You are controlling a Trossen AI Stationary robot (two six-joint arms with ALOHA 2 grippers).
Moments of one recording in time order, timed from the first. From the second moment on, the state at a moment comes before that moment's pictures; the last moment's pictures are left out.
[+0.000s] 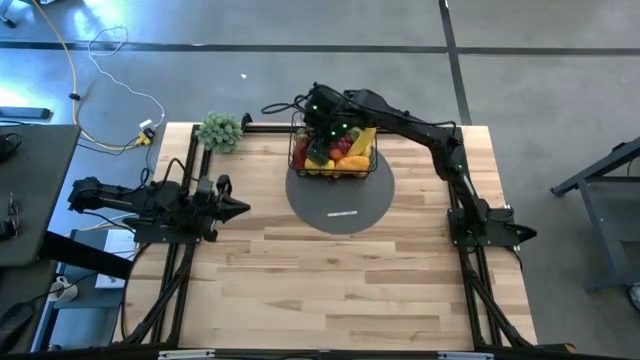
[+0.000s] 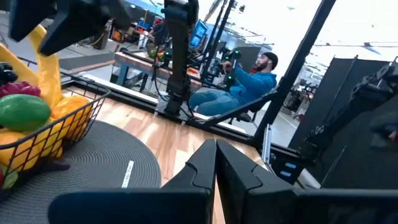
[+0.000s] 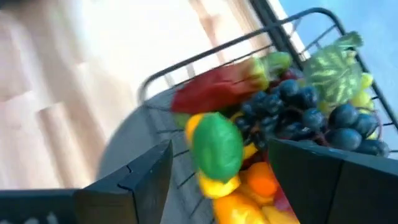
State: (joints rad) left arm -0.05 0.18 0.16 0.07 -0.14 -0.35; right arm -0.38 2.18 2.35 -1.21 -0.01 0.05
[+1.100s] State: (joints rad) left arm -0.05 0.18 0.01 0.18 -0.10 -0.29; right arm 0.03 1.82 2.32 -1.27 0.19 0.06
